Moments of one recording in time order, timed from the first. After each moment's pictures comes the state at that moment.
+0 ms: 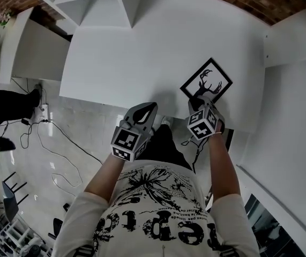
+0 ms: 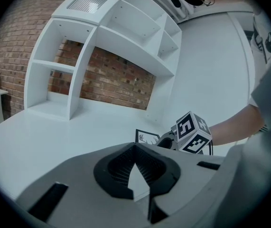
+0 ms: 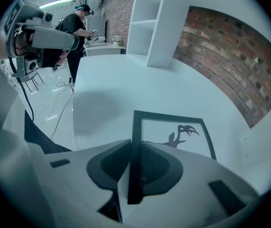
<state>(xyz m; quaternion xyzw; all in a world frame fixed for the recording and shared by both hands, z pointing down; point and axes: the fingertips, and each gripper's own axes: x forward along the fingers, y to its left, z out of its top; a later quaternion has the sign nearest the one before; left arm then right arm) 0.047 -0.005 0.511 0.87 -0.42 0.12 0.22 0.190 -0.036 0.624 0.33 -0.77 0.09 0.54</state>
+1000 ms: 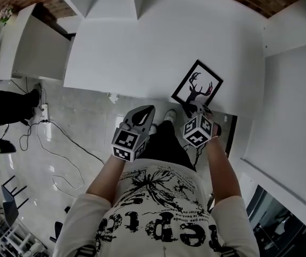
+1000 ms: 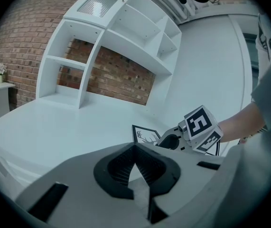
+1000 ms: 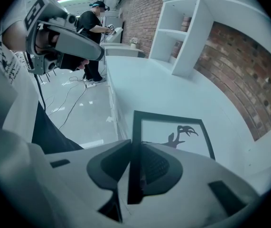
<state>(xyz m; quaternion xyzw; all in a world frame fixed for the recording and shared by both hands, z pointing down) -0.003 0.070 0.536 0.87 -0.42 0.13 0.24 0.121 0.059 0.623 0.27 -0.79 0.04 0.54</state>
